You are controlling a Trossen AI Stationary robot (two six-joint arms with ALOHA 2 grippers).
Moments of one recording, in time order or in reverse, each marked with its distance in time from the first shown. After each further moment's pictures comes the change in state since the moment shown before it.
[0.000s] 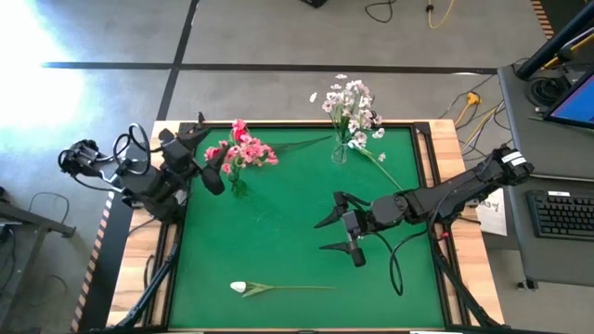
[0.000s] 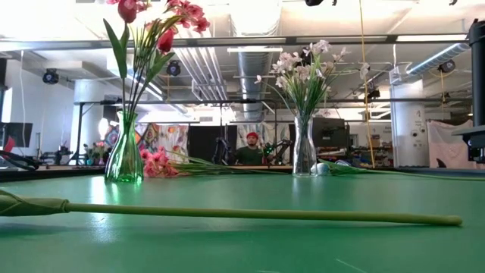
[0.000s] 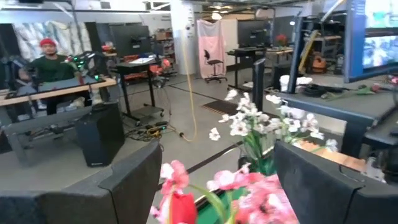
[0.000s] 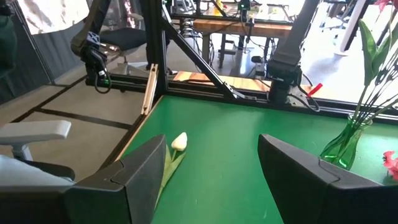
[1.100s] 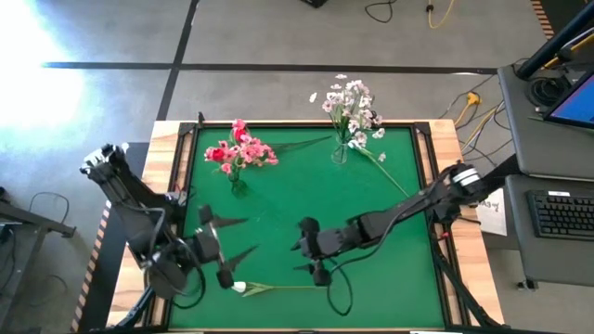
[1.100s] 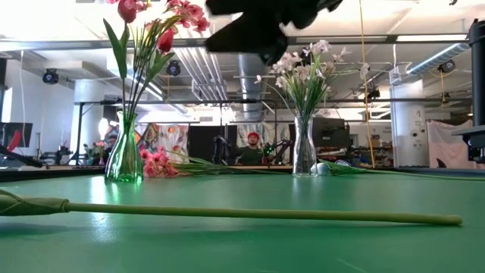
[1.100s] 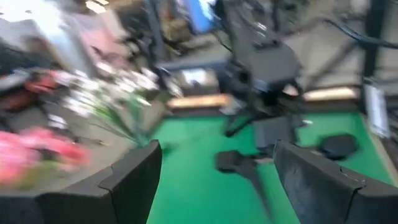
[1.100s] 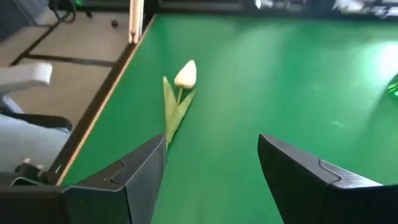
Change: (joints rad) left arm -0.410 0.414 0.117 -0.150 0.091 -0.240; right arm 0.025 0.460 0.264 -0.125 -0.003 0.125
